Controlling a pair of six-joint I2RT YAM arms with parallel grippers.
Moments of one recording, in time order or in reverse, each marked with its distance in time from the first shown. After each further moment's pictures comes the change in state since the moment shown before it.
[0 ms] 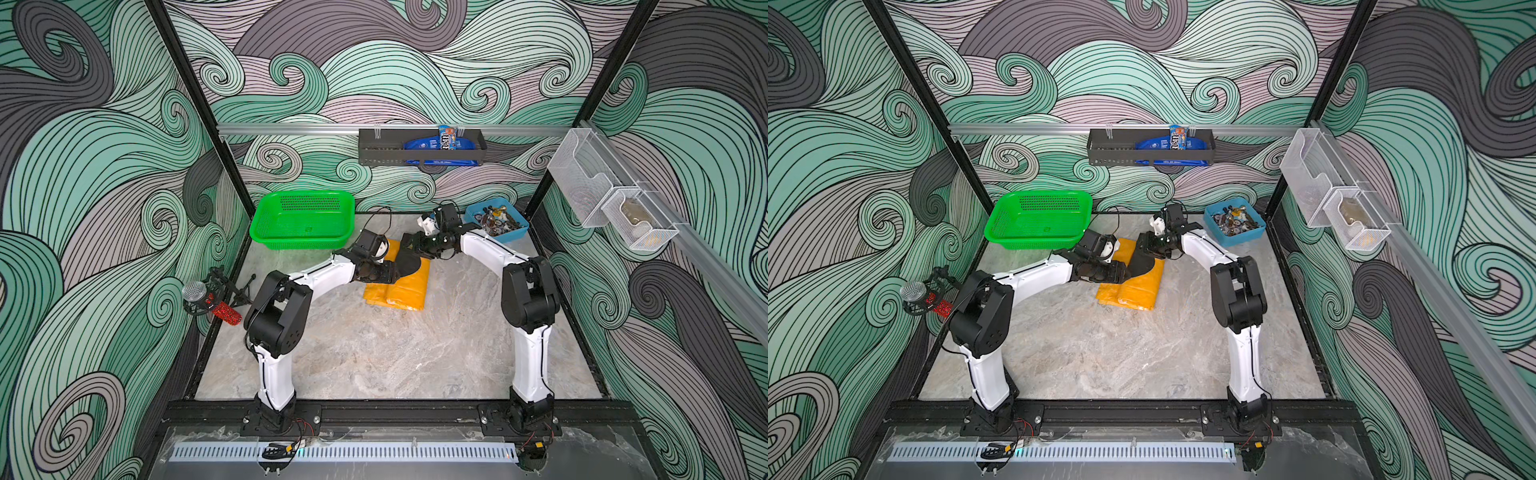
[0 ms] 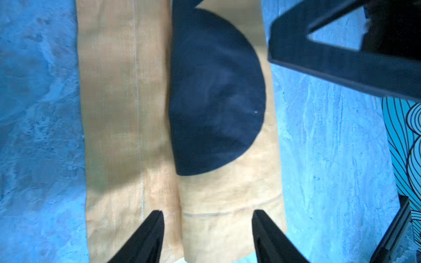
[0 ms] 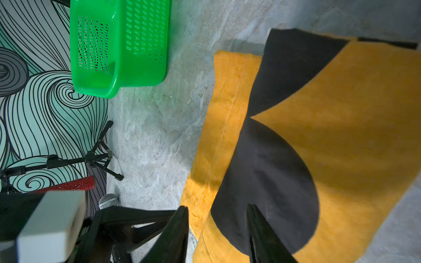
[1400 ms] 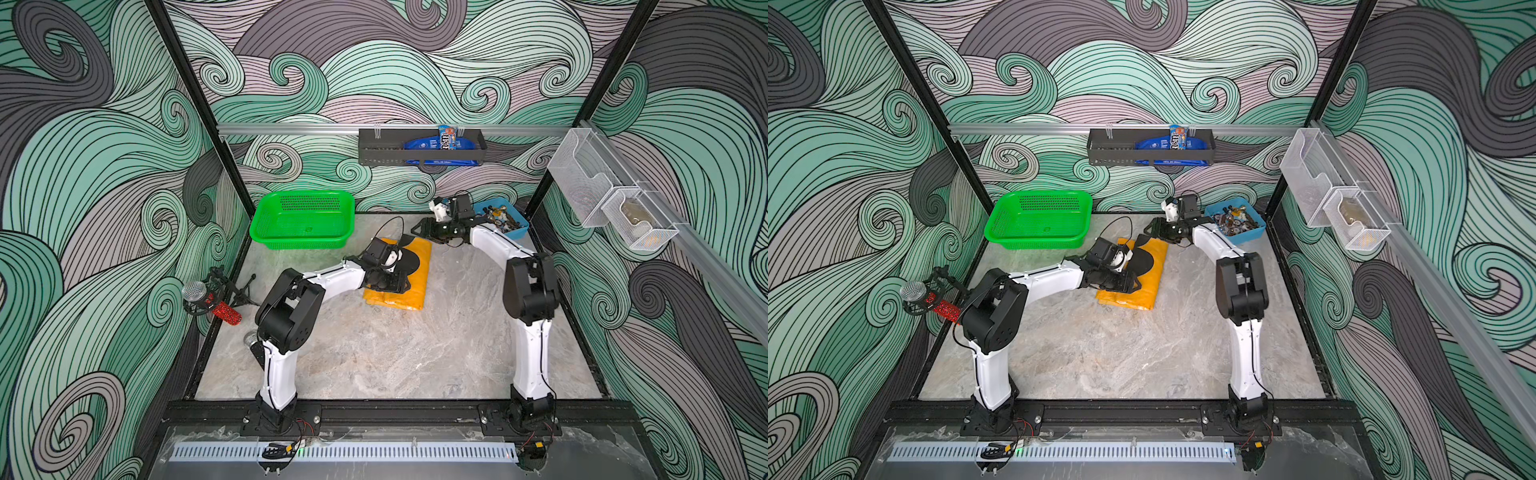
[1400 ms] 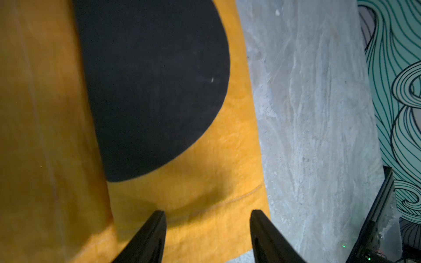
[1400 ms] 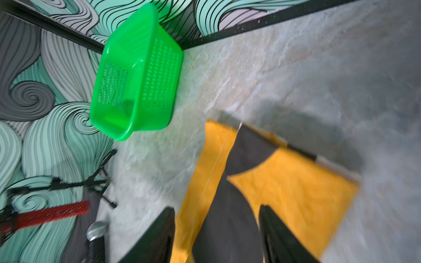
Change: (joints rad) left arm -0.057 0.079 0.014 0.072 0.074 0.005; right arm -0.117 -0.044 -0.014 0.133 -0.053 -0.071
